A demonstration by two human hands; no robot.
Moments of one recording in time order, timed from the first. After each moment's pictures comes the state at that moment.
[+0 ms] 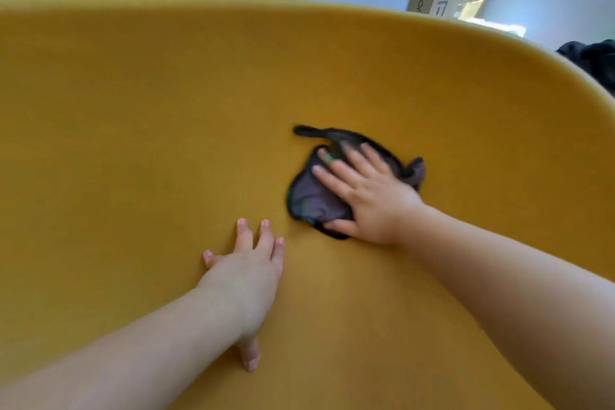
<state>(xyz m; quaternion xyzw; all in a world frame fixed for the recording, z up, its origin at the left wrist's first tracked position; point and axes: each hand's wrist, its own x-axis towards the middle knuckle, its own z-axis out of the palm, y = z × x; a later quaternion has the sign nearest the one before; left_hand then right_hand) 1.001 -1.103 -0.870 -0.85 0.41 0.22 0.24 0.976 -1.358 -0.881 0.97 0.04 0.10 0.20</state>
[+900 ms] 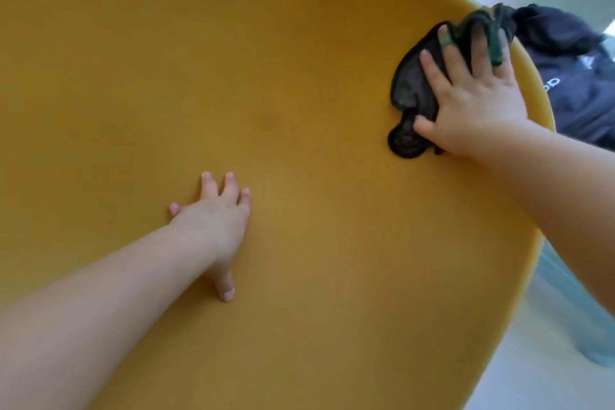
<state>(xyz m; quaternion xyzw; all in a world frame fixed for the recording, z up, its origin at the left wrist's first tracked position) 1.000 -1.102 -0.873 -0.86 0.40 0.19 0.25 0.860 -1.420 -0.768 0.88 -0.29 0.04 0.37</state>
